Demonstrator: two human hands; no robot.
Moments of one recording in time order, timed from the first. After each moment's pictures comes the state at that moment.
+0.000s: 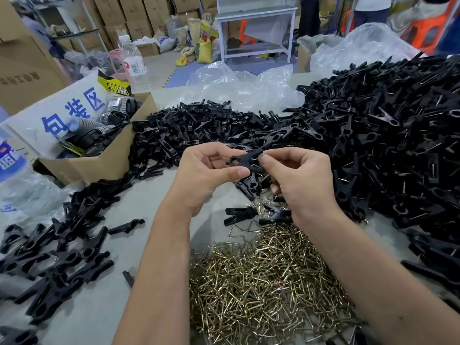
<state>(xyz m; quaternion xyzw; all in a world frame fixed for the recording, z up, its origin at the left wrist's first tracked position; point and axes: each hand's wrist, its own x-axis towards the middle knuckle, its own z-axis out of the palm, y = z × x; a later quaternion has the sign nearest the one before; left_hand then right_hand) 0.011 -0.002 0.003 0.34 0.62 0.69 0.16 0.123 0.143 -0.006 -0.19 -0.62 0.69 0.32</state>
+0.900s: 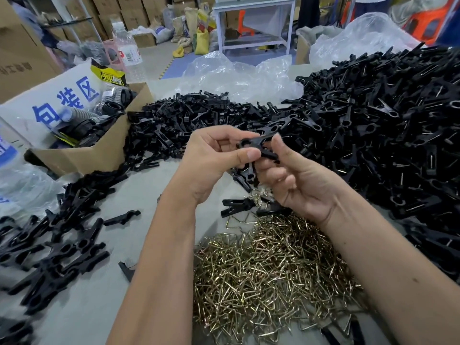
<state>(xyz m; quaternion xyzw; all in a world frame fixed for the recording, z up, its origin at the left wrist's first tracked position) 0.021 0.012 0.016 0.37 0.59 0.69 0.19 0.134 0.168 0.000 -0.03 -0.35 0.93 -0.06</state>
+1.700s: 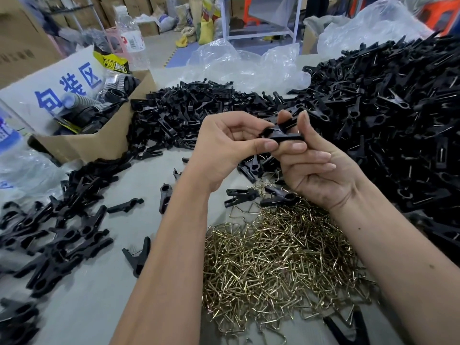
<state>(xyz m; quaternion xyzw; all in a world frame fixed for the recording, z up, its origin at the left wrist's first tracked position) 0.026 0.024 0.012 0.39 0.60 0.68 0.14 0.133 0.180 0.001 0.06 -0.10 0.98 -0.16</state>
